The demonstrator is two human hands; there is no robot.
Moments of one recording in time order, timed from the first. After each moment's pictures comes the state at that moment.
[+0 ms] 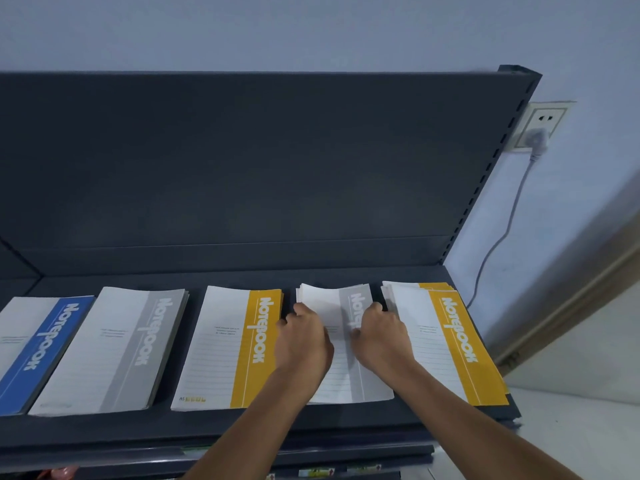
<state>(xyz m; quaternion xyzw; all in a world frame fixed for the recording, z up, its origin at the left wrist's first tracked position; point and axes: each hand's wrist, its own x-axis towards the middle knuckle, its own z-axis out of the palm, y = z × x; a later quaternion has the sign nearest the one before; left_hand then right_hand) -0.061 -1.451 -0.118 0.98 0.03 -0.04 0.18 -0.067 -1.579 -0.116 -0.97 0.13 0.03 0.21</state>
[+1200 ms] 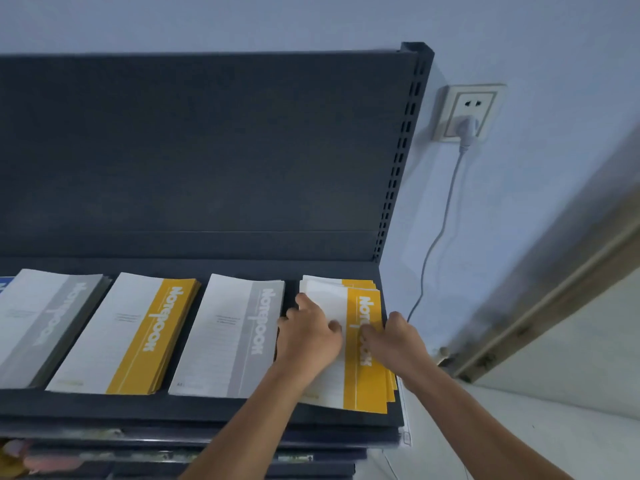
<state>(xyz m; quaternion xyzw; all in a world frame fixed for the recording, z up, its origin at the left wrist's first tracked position) -0.071 -1.634 -0.106 0.96 0.07 -0.10 0.26 -0.080 -1.782 -0.107 -0.87 0.23 0.16 0.40</state>
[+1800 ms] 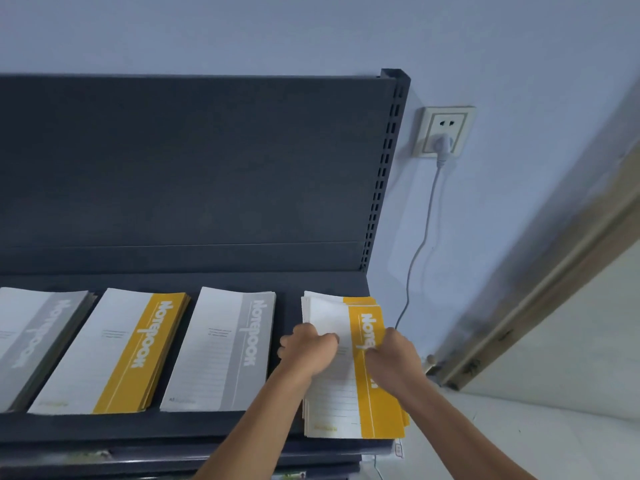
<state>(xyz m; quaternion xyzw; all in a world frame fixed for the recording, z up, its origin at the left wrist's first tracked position) -0.071 -1.643 -0.104 0.85 0.19 -0.26 0.41 -0.100 -1.787 -0.113 -0.90 0.21 0.15 0.36</state>
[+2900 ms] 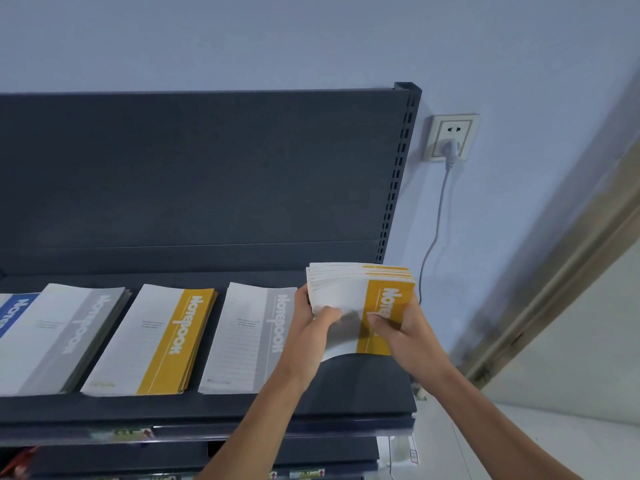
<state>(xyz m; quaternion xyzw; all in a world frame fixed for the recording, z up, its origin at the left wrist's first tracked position) -0.113 -1.597 -0.085 0.68 -0.04 -0.05 0.73 -0.123 -1.776 -0.083 -0.81 0.03 -0.01 0.58</state>
